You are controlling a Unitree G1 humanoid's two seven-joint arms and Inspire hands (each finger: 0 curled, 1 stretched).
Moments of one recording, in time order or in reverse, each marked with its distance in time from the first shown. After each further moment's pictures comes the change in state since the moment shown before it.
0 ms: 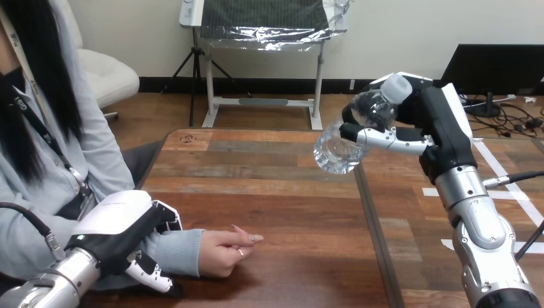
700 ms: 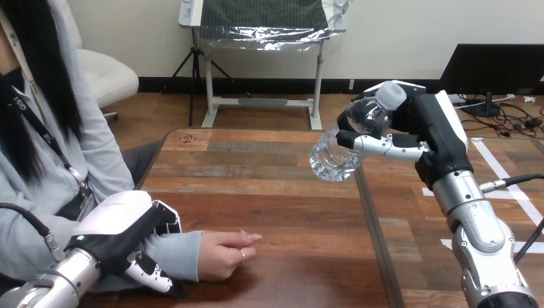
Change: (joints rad) left arm 0.005 0.001 0.000 -0.003 -0.028 -0.007 -0.010; right arm 0.011 0.005 0.001 0.002 0.001 0.003 0.032
